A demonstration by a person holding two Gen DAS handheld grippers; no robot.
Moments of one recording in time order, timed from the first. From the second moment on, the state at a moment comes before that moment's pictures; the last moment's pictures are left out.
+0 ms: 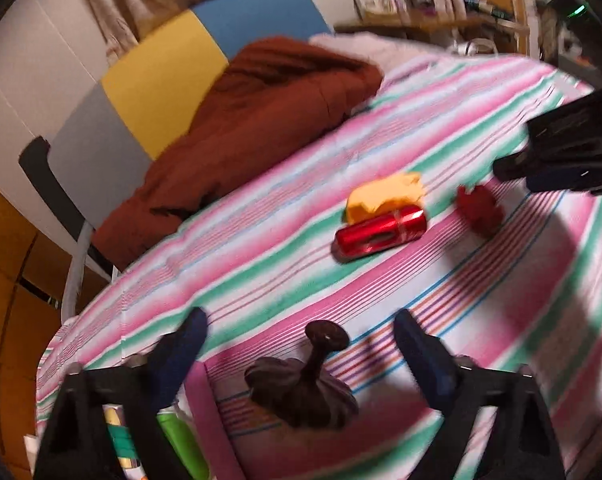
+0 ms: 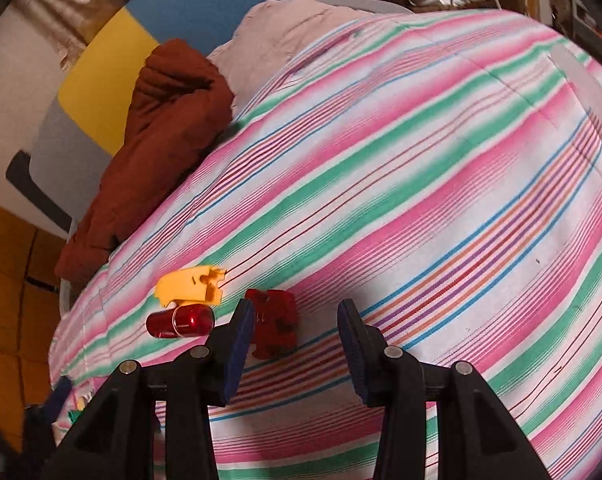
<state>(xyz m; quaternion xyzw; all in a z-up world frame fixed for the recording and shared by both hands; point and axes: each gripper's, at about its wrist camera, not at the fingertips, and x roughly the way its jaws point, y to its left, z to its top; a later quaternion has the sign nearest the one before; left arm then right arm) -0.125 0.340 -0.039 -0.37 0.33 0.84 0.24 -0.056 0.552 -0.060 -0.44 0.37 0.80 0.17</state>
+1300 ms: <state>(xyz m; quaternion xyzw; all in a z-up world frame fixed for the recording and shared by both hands) -0.069 0.248 -0.055 -0.36 0.05 0.90 0.23 -0.088 0.518 -0.068 -0.47 0.29 0.82 0.13</state>
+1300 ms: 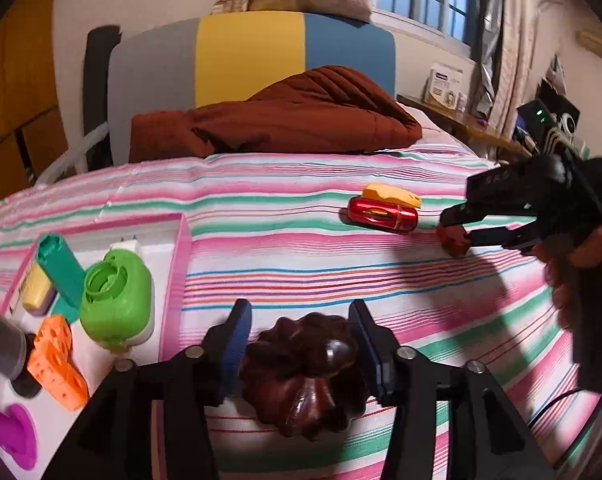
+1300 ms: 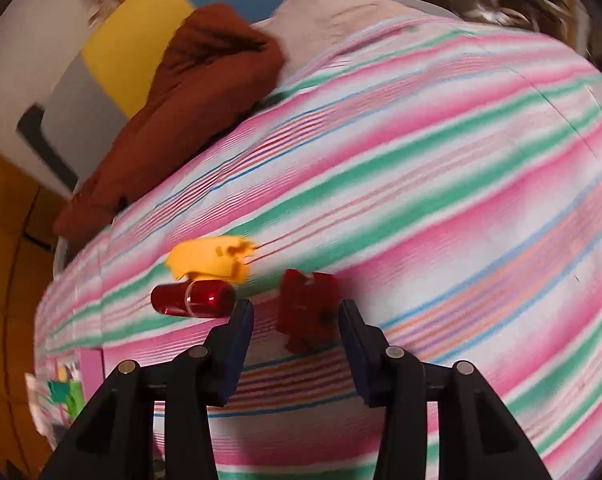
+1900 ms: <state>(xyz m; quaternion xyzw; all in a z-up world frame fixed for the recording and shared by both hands) -0.073 0.244 -0.063 -0.37 0.03 0.90 0.21 -0.065 0.519 -0.075 -0.49 0.32 0.80 0.11</state>
